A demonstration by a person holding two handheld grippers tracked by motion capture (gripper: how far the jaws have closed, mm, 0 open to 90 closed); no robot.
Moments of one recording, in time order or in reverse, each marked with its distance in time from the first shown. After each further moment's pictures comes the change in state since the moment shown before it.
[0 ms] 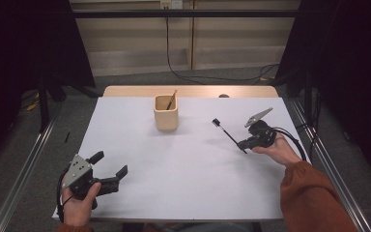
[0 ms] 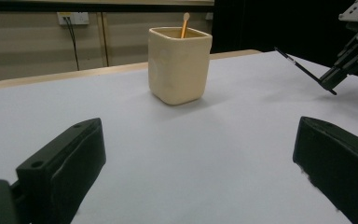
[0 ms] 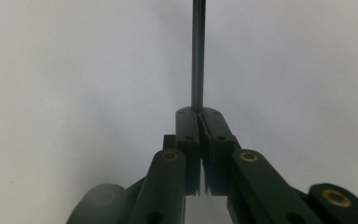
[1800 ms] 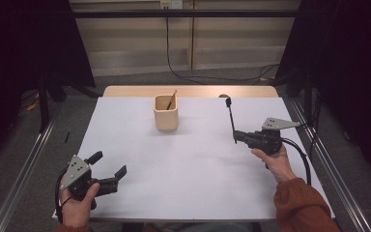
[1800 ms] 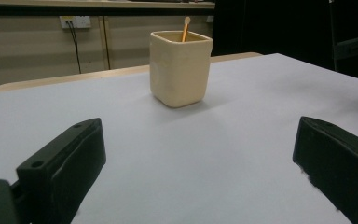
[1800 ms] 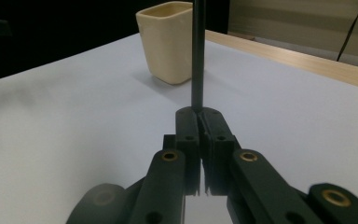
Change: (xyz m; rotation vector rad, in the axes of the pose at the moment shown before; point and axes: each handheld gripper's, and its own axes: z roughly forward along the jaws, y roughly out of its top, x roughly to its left) left arm 0.000 0.001 -0.003 -0.012 0.006 0.002; right arm 0.033 -0.021 -0.020 -0.633 -0.013 0.059
